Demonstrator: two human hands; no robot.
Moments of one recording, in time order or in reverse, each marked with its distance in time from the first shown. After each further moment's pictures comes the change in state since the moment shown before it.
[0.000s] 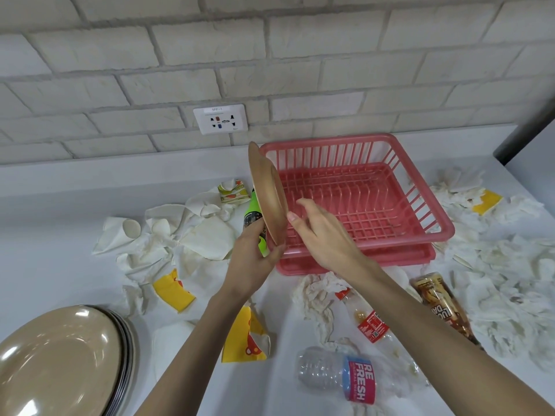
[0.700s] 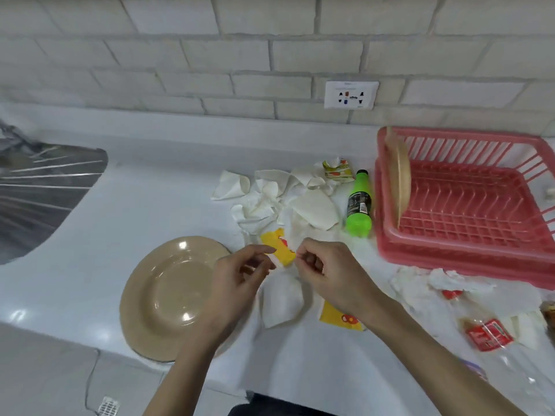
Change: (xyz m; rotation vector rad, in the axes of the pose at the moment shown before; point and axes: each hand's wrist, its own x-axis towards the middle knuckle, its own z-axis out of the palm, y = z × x) left_hand -0.155 -0.036 -0.163 -0.123 0.214 -0.344; right_hand -0.061 -0.131 0.118 0.247 -0.242 -0.334
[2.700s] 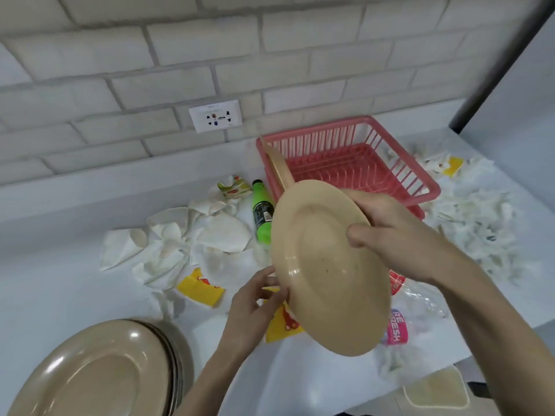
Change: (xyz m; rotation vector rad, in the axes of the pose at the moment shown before) left_hand 0.026 0.004 0.103 -0.207 -0.520 -0.088; right_hand -0.062 -0.069 -0.158 -0.003 0.225 0.443
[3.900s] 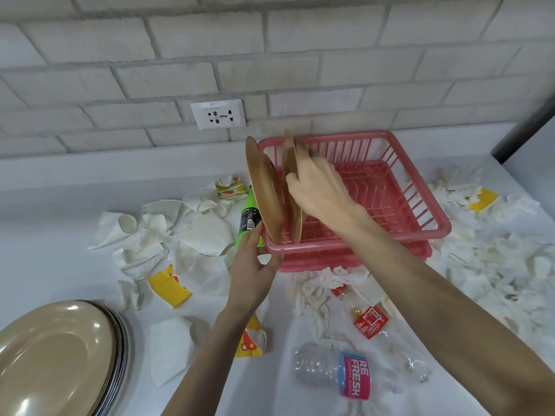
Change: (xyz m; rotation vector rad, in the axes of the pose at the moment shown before) left_hand 0.102 0.011 0.075 0.258 0.340 0.240; right_hand 0.160 0.079 -0.007 -0.444 0.241 -0.197
